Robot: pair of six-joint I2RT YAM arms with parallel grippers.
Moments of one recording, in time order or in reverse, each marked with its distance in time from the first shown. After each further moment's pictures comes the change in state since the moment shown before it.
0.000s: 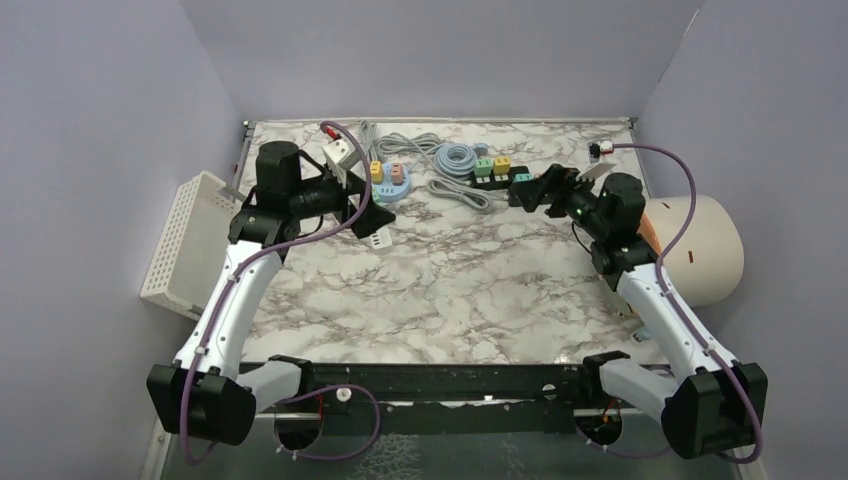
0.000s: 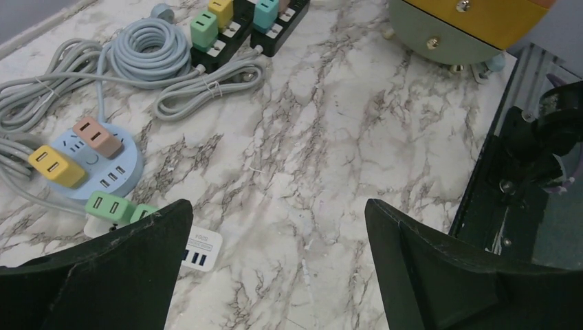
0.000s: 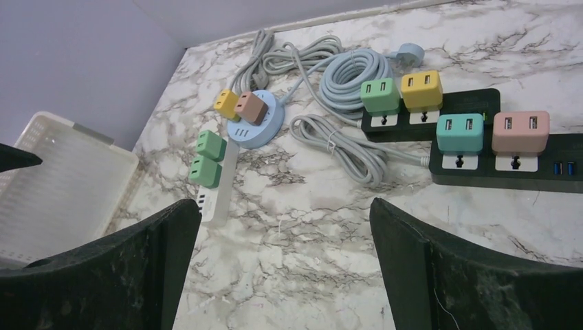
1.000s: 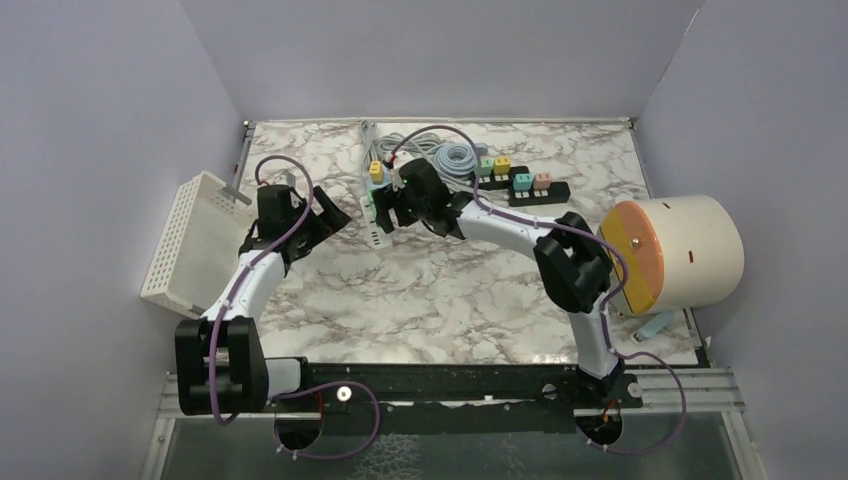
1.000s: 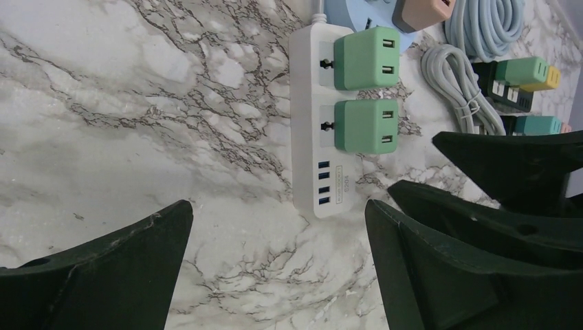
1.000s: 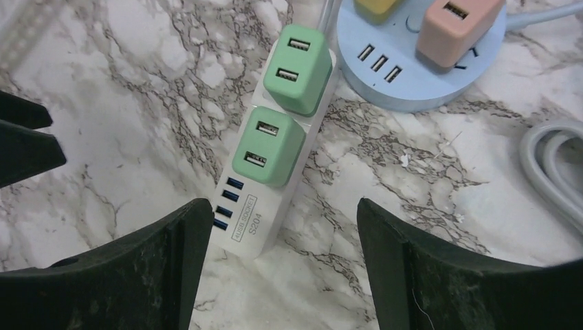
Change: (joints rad) left arm 0.210 0.099 -0.393 0.245 -0.537 -0.713; right arm 0.635 0.987 0.772 -0.169 0.338 -0.251
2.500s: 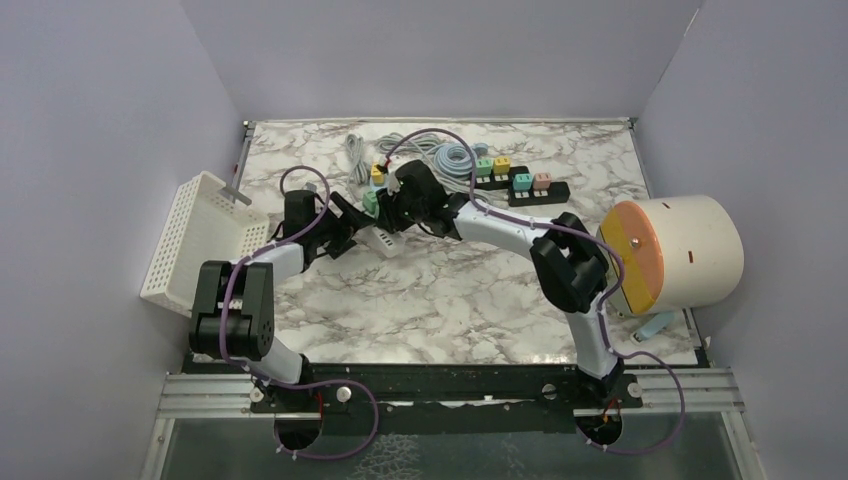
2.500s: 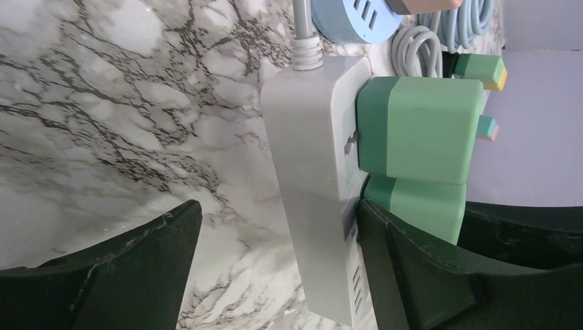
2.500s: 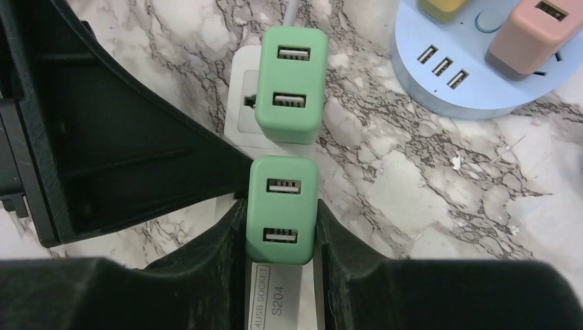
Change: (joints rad) left arm -0.077 0.274 -0.060 0.329 0.121 -0.306; right arm 0.026 0.069 0.059 -0.037 -0.100 0.014
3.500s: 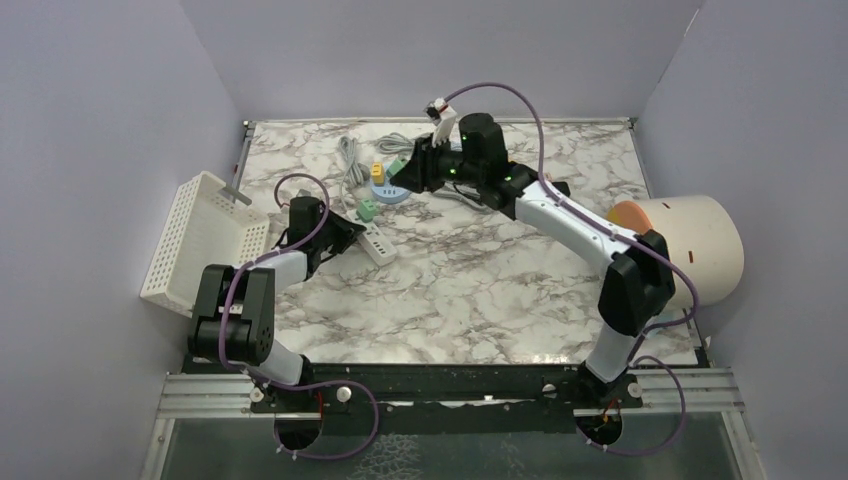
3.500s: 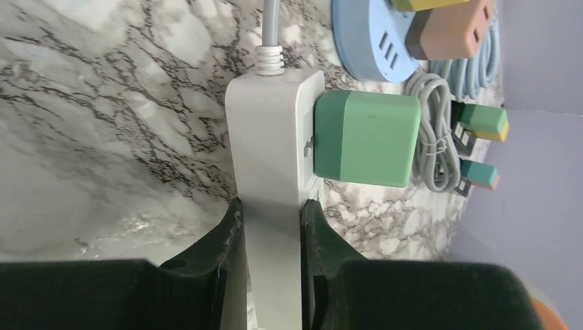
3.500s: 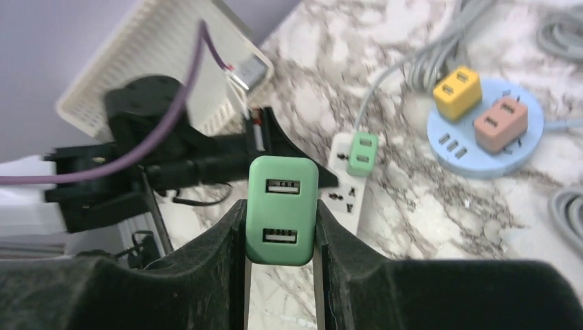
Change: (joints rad) left arm -0.048 -0.020 -0.063 0.098 -0.139 -0.129; right arm -0.144 -0.303 -0.084 0.028 -0.314 0.152
